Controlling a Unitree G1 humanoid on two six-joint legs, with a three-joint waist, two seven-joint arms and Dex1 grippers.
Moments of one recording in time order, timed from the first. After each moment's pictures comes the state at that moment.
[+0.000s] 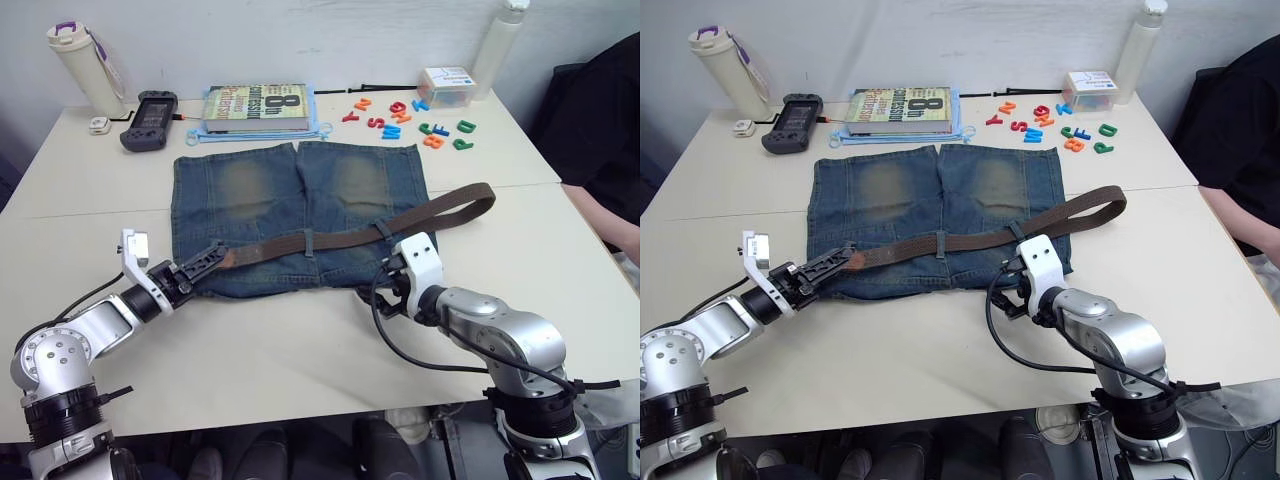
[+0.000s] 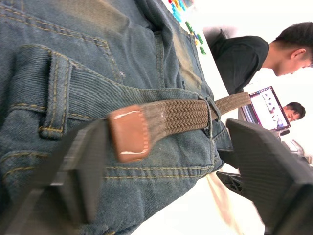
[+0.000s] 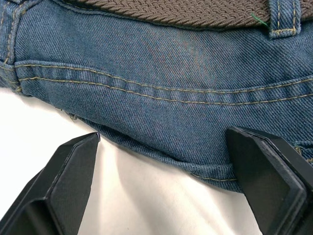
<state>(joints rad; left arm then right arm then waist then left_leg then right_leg) -0.30 0.50 0.56 -0.04 -1.10 1.17 -0.30 -0.38 -0.37 0.07 -0.46 0.43 1.20 0.21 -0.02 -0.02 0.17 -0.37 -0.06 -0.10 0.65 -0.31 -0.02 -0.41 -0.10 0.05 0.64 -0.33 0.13</state>
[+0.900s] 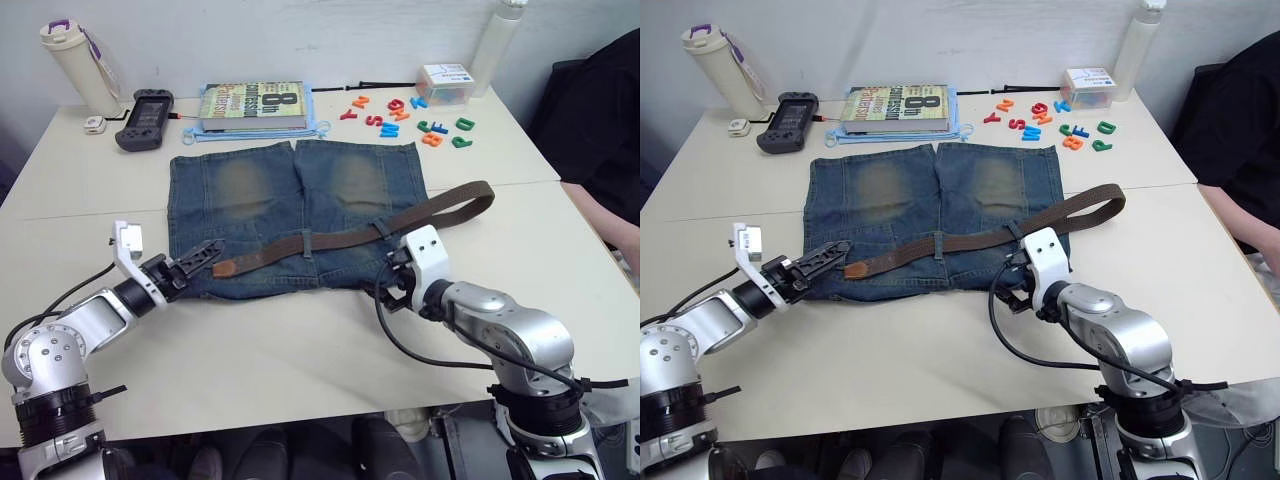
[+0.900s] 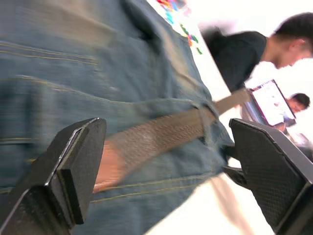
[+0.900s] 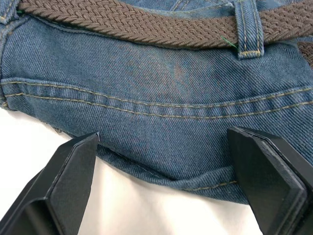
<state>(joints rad) -0.30 0.57 0.54 -0.02 -1.06 1.10 -0.33 -0.39 -0.38 0.05 -0.49 0.42 1.20 0.20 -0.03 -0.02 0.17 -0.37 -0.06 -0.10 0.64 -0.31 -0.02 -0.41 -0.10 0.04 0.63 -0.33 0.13</state>
